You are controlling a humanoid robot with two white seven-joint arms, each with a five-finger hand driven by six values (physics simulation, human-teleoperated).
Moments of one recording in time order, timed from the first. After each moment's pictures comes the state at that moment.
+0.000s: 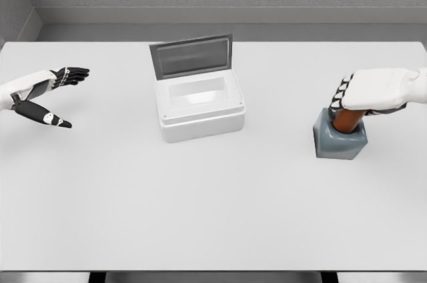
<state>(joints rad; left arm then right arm) -0.72 0.93 -0.93 -1.00 0.64 -0.47 -0.61 -1.01 -1.11 1.04 -1.62 0.38 -0.59 0.60</state>
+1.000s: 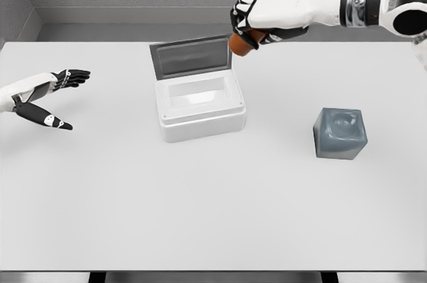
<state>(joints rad) -0.71 0.92 -0.93 -1.00 0.63 -0.47 -0.61 -1.18 -0.58 0.92 -1.28 0.30 -0.61 0.61</state>
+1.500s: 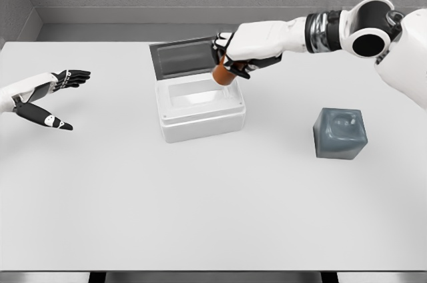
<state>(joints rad) -0.71 0.92 -0.93 -1.00 0.63 -0.47 -0.61 -1.15 -0.53 1.01 -1.24 0.31 -0.61 0.61</state>
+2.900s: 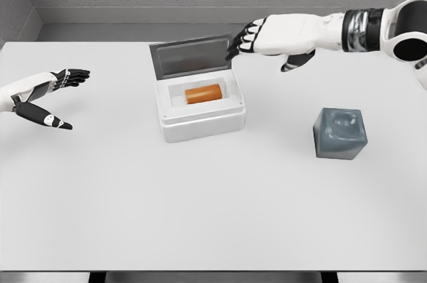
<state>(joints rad) -0.71 0.92 -0.92 -1.00 0.64 -0.48 -0.61 -1.06 -0.69 0.85 -1.38 0.34 -0.61 0.61</state>
